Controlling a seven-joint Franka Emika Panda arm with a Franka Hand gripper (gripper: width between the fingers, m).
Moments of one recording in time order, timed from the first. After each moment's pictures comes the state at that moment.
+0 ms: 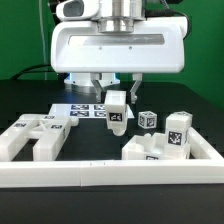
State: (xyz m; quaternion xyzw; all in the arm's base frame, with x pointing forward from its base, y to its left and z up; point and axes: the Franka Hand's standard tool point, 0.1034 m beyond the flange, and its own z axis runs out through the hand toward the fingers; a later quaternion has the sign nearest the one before) arm 0.599 0.002 0.104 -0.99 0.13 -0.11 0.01
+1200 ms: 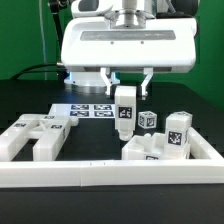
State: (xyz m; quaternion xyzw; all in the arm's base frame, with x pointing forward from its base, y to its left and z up) arm 0.612 0.016 0.114 -0.96 0.10 -0.26 -0.01
